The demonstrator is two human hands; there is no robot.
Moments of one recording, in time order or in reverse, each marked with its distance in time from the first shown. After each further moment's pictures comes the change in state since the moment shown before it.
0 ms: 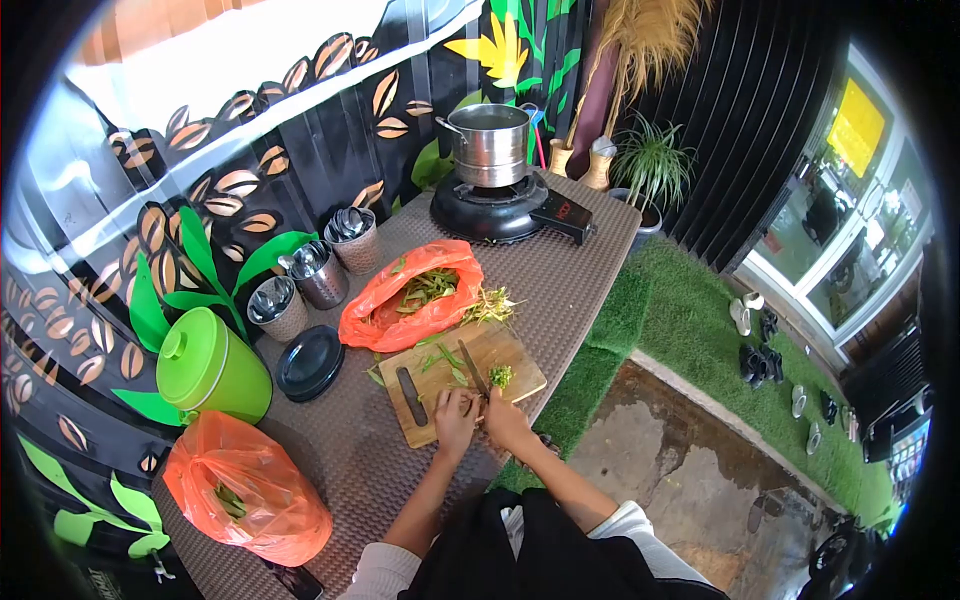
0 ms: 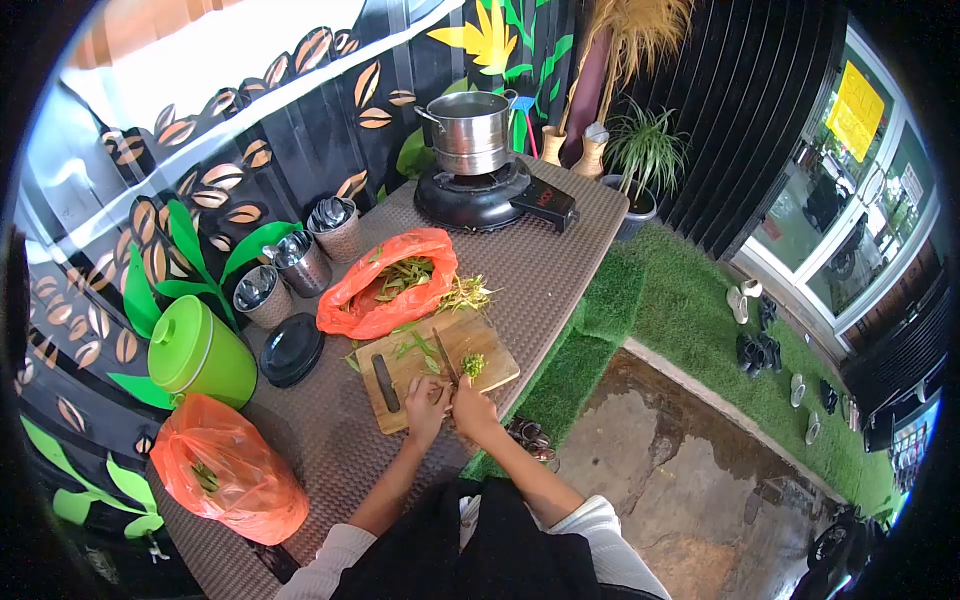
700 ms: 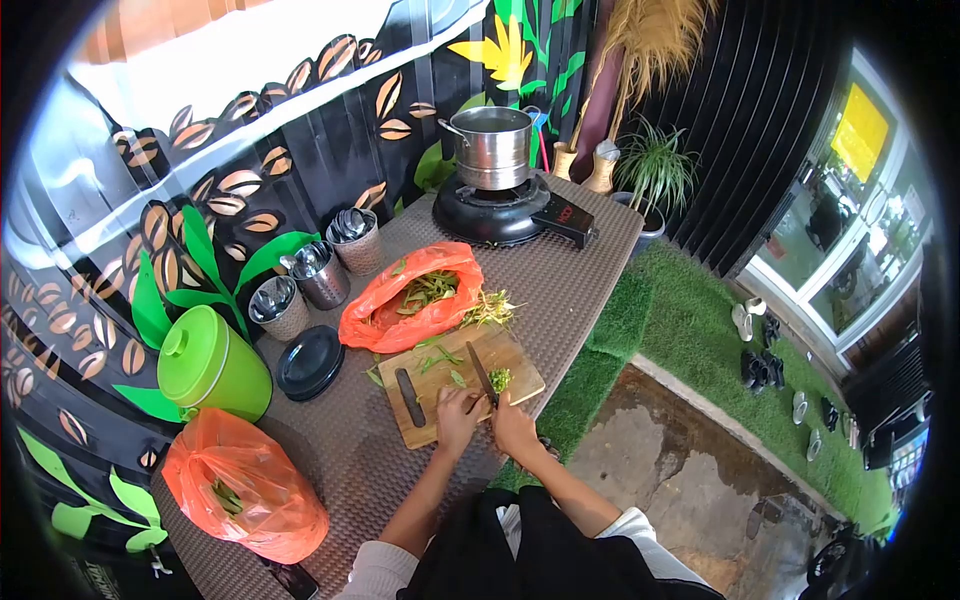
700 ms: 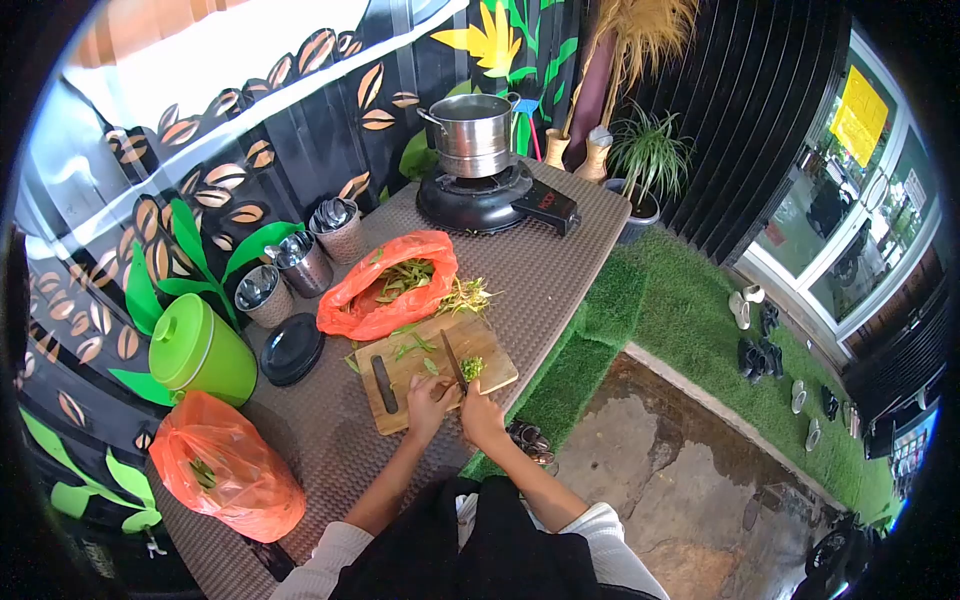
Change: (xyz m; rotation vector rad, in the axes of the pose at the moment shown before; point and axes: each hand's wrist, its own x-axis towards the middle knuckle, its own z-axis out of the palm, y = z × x) left_hand 0.012 0.013 0.002 -0.030 -0.082 -0.031; right_hand -0.005 0.015 -0.005 -0.075 0.030 0.027
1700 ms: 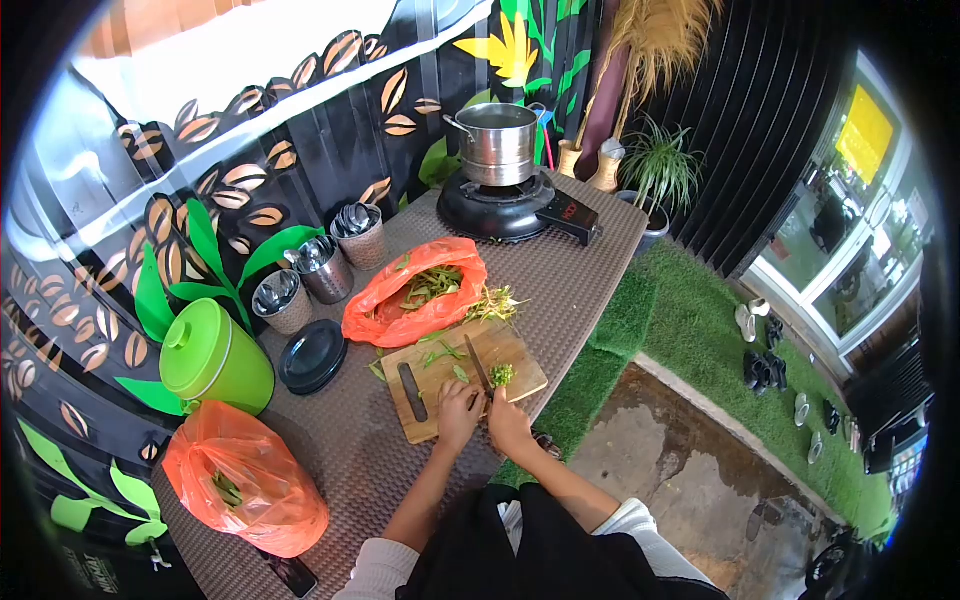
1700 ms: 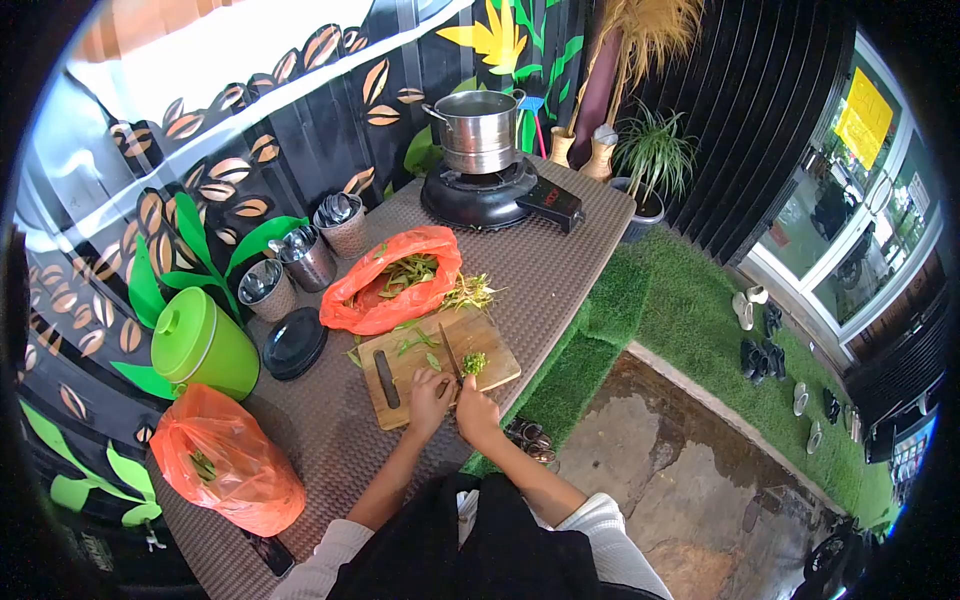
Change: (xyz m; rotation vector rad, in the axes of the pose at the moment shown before) left_hand 0.002 0.001 -0.004 0.145 -0.049 0.126; right_hand 0.003 -0.009 0.015 -0.033 0.060 -0.033
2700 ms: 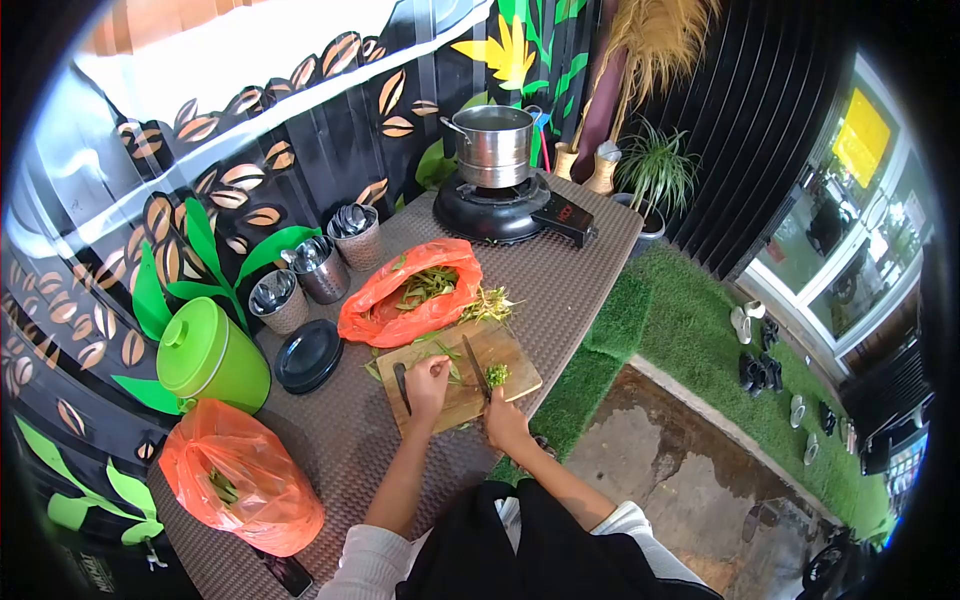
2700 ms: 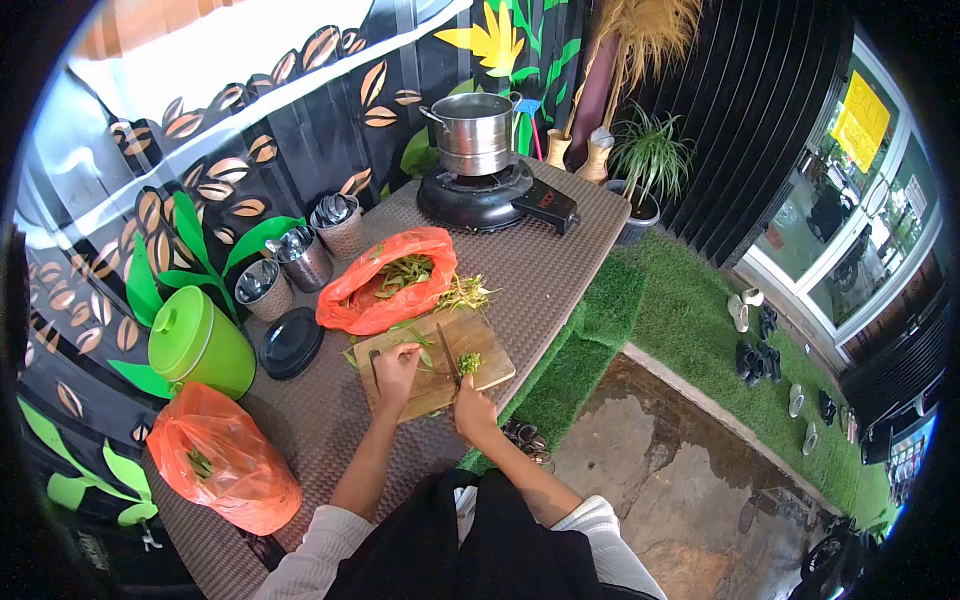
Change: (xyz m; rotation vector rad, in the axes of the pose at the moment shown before) left_hand 0.048 -0.021 -0.028 -0.141 0.119 -0.311; right_hand 0.002 0.004 -0.007 0.044 -0.088 0.058
